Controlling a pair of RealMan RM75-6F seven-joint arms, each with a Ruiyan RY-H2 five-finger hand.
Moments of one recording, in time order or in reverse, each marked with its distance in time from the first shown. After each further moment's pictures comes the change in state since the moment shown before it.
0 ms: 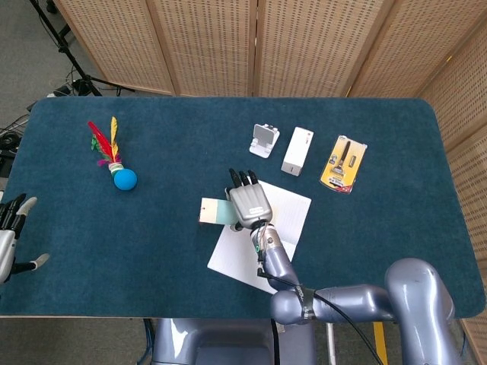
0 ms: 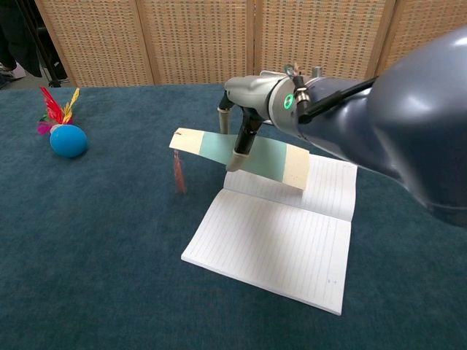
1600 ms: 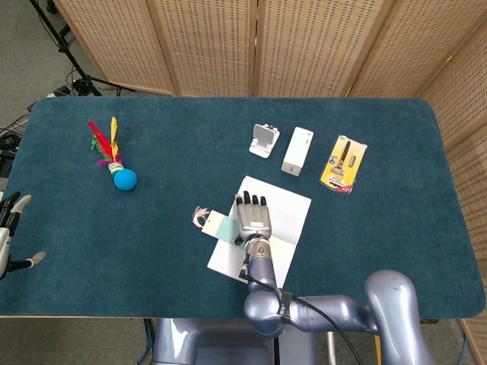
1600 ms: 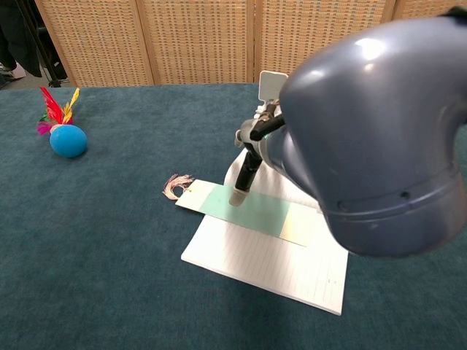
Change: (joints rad) left arm -0.002 0.011 -0.009 0.009 -0.021 -0.013 -0.034; right arm -0.043 -0.184 0.226 0.033 0.288 0.160 -0.183
